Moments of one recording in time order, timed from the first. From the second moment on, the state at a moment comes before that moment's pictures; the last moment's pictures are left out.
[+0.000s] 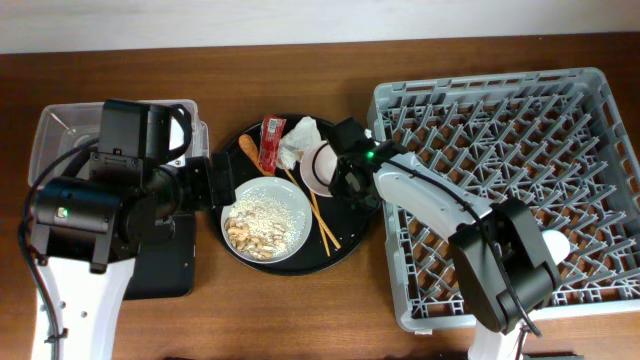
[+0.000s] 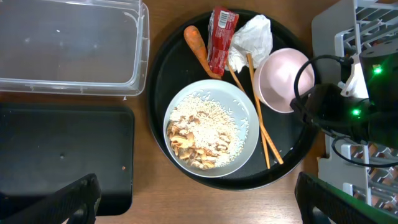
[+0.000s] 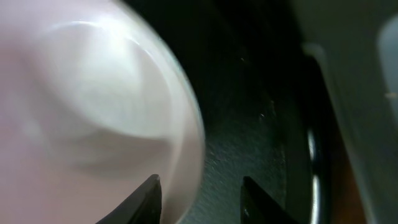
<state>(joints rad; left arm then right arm) -0.19 1.30 1.67 -1.38 -0.01 -0.28 0.53 1.95 1.34 -0.67 0.03 0.88</state>
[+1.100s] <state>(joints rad) -0.19 1.30 1.67 -1.38 -0.01 -0.28 0.43 1.44 1.34 -0.99 1.17 0.46</state>
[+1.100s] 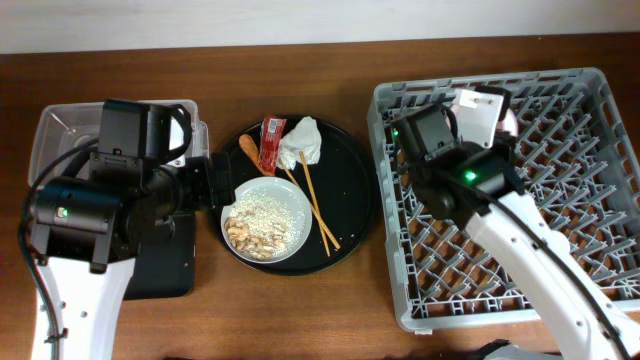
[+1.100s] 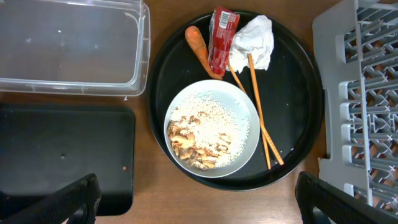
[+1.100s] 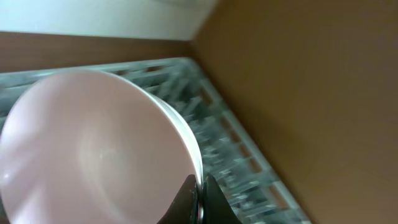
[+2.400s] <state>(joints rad) -0.19 1.30 1.67 -1.38 -0.01 -0.28 0.54 1.59 1.40 -0.88 0.34 0.27</state>
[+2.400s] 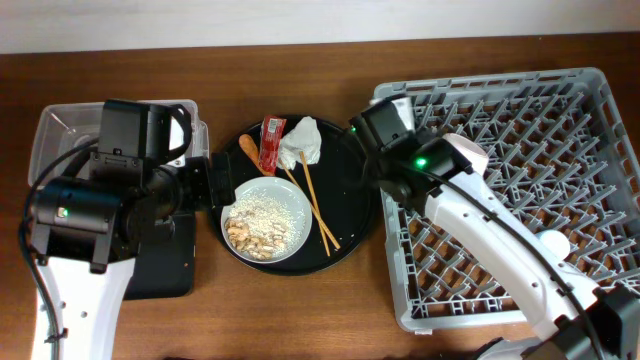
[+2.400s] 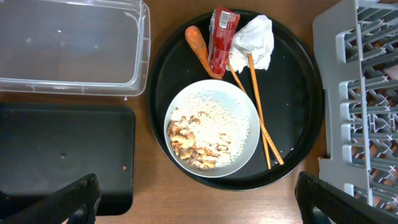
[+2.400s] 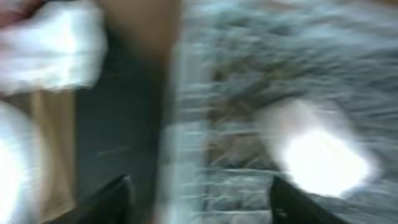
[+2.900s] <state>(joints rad) -0.19 1.30 1.67 -1.38 -0.01 -0.28 0.61 1.98 1.40 -0.90 -0.26 0.26</state>
